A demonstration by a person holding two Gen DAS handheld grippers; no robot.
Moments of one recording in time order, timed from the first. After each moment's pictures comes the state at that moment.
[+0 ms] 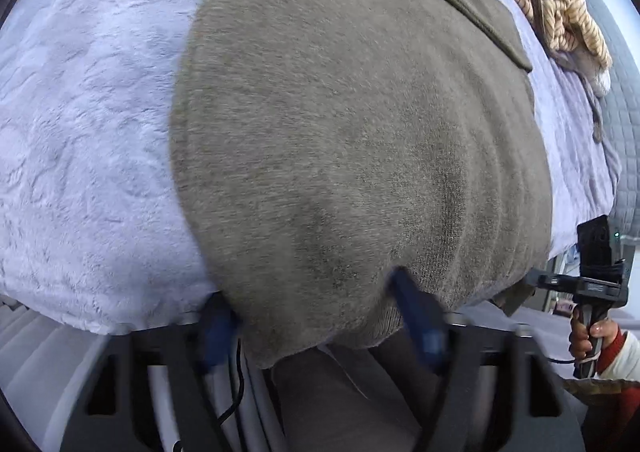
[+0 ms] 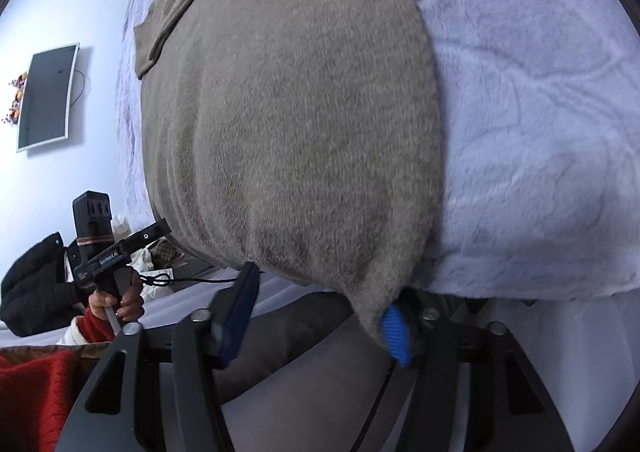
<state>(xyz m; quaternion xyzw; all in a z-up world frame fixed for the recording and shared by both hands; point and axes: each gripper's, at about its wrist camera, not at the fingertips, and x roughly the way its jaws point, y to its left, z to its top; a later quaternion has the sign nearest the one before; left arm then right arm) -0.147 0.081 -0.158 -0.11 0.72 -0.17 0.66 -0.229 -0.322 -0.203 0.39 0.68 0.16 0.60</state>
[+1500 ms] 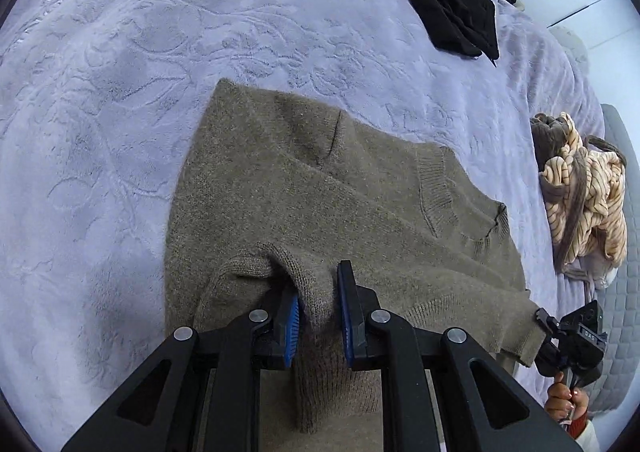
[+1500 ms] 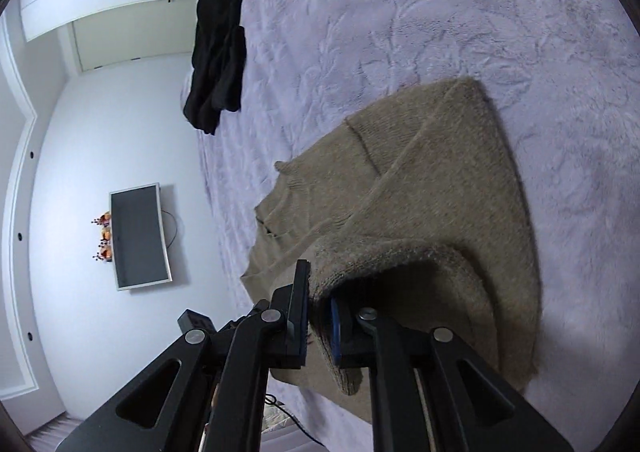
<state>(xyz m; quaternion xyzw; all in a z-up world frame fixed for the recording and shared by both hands) 0.177 0.058 -0.150 -0.23 0.62 -0.06 0.75 0.116 -0.415 -0.195 0.56 0.51 0.17 0.63</state>
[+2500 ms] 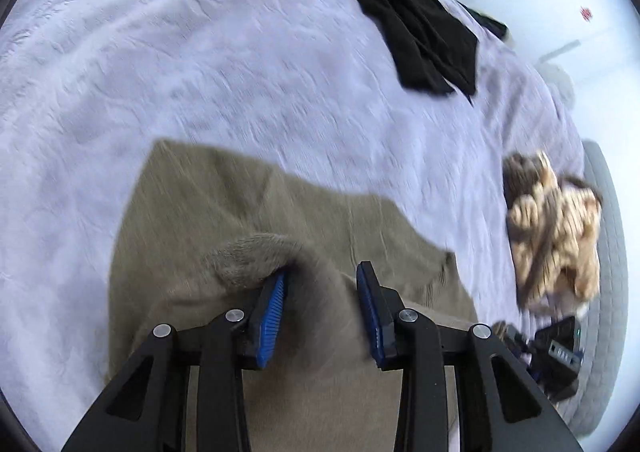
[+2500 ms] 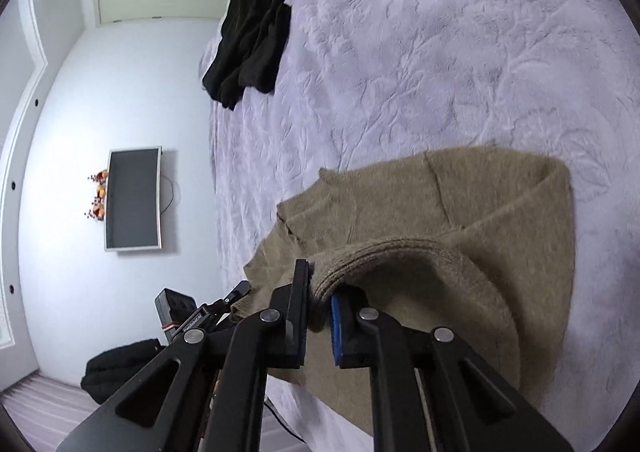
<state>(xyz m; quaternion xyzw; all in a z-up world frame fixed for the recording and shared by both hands) 0.201 0.039 -0.116 -0.29 0.57 -0.05 0.77 0.157 -0.409 -0.159 0.51 0.51 0.21 0.66</state>
